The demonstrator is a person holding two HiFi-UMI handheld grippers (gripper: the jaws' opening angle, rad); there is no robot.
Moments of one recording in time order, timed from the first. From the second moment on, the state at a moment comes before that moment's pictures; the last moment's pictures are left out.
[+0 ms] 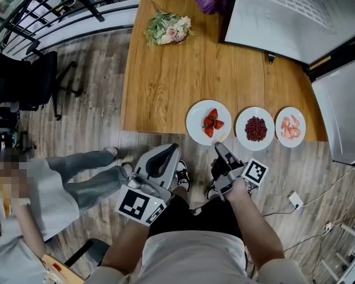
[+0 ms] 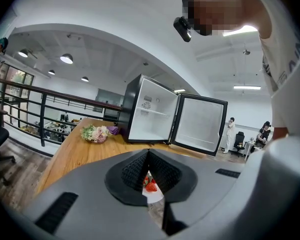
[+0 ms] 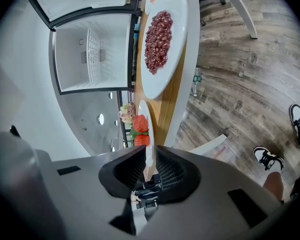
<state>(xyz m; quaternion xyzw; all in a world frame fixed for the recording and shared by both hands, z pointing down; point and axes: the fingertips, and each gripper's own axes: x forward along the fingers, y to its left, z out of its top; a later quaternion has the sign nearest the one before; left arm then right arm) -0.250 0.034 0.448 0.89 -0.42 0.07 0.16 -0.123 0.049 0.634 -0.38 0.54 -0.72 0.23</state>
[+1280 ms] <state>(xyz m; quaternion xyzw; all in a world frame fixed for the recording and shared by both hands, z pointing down) -0.149 0.019 0.278 0.93 -0.37 -0.01 0.04 0.039 0.048 0.274 -0.60 0.79 -0.10 0.06</state>
